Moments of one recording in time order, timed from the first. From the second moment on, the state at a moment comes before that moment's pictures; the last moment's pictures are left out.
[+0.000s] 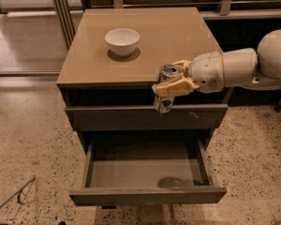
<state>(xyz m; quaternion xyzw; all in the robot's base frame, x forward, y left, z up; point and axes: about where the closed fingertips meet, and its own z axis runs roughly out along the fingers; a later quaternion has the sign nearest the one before) 0.552 -0.067 0.890 -0.52 0.63 0.34 0.47</state>
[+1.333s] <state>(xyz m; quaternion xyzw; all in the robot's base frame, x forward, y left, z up) 0.690 -0.100 0.915 -0.52 0.63 0.32 0.49</state>
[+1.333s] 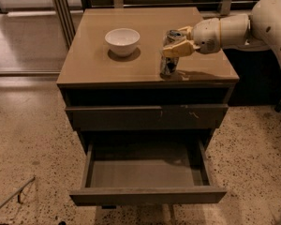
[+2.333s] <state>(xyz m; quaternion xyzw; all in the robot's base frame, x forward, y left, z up) 0.727 -0.106 0.898 -0.52 0.64 0.31 0.46</state>
